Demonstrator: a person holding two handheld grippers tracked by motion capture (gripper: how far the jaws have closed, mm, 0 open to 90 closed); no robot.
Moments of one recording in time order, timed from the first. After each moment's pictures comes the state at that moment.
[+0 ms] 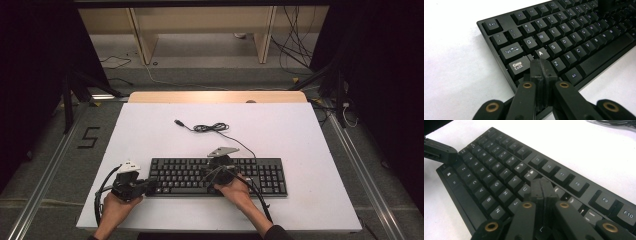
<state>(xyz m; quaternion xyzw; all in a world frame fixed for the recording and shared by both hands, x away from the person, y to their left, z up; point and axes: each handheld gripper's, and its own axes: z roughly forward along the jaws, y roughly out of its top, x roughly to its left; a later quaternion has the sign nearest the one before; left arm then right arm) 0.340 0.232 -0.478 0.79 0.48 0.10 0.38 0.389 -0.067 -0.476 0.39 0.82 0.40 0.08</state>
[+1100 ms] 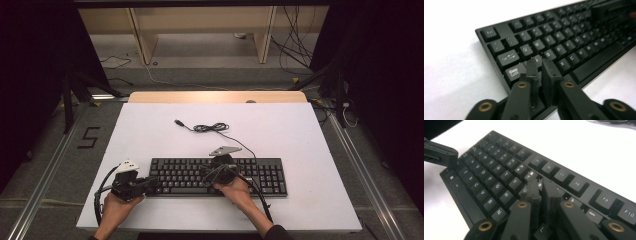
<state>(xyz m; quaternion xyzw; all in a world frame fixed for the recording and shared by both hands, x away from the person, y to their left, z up) 0.339 0.232 -0.475 0.77 0.48 0.10 0.41 0.390 -0.071 -0.475 0.40 0.82 0.42 0.07</state>
